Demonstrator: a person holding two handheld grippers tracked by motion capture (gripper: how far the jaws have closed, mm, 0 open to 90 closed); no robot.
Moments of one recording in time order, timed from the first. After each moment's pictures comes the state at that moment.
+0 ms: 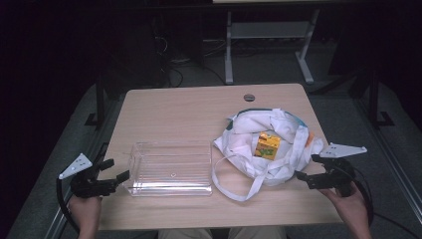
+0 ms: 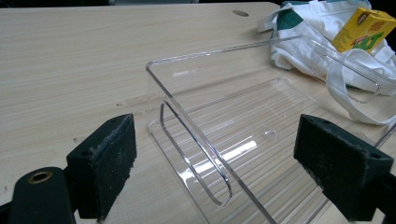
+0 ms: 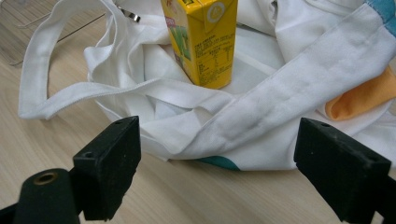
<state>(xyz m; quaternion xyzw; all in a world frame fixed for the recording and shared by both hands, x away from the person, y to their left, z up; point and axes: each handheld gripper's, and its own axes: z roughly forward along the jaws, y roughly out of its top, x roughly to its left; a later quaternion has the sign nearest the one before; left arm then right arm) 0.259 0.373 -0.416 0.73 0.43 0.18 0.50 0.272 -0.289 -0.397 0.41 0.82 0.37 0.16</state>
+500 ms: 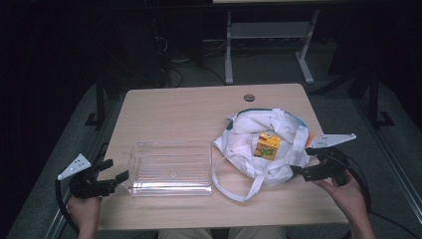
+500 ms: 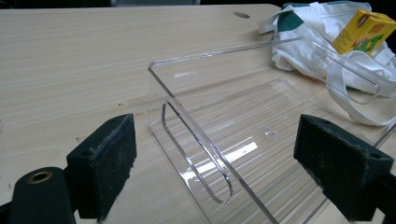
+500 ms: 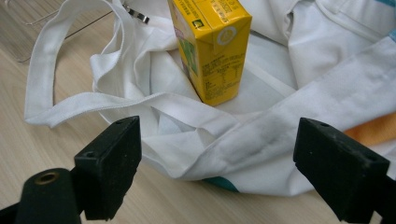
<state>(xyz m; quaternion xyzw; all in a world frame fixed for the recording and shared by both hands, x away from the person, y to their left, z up) 0.257 0.374 -0.415 0.73 0.43 0.18 0.50 0.295 -0.277 -0.383 0.38 0.84 0.35 0.14</state>
